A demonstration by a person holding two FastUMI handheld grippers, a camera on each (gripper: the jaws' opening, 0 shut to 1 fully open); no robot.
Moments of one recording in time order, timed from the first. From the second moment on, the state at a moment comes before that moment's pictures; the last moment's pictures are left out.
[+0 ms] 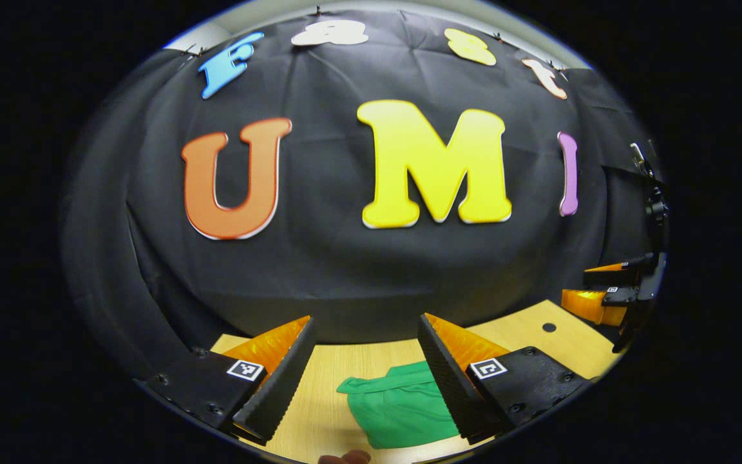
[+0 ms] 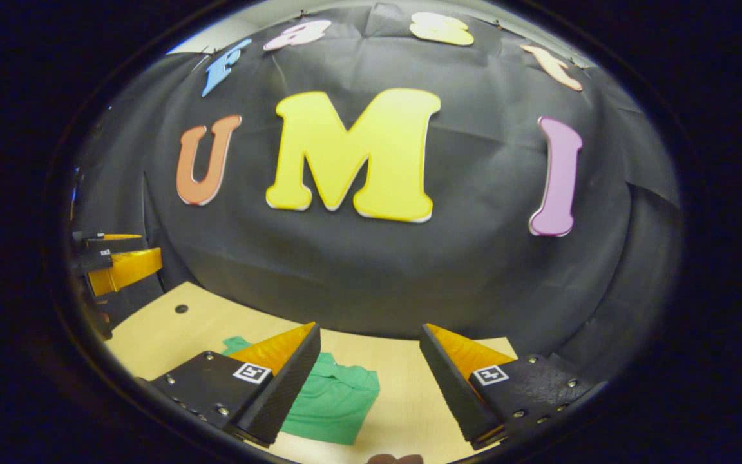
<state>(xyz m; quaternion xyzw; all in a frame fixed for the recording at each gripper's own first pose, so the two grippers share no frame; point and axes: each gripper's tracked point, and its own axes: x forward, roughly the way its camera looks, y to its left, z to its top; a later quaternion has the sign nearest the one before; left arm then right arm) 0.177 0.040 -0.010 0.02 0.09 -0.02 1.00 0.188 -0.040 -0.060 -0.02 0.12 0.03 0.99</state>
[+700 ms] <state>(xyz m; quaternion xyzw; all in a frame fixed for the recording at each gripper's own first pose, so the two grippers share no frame) -0.006 0.006 0.043 -0.01 0.01 0.01 1.00 -0.007 -0.007 -0.009 -0.01 0.03 0.01 1.00</state>
